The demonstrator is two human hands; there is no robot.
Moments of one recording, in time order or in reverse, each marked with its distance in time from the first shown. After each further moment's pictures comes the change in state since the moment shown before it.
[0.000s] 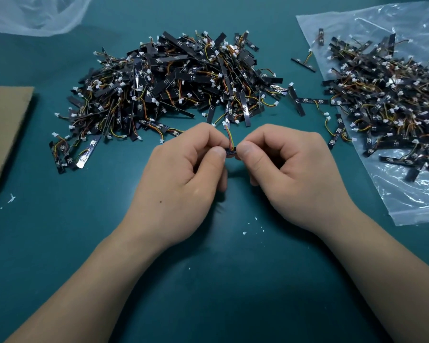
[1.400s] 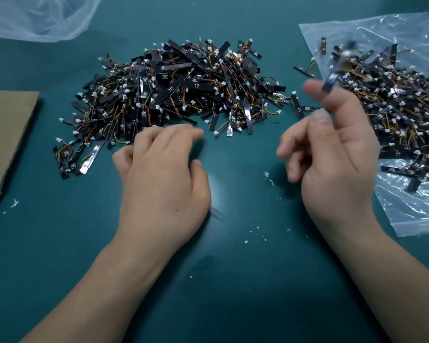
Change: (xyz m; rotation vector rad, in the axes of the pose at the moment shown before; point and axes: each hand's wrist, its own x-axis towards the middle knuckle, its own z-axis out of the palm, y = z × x) left_hand -0.002 -0.002 -0.006 0.655 0.211 -0.095; right_hand 0.006 0.008 -0.007 0.477 0.341 0.048
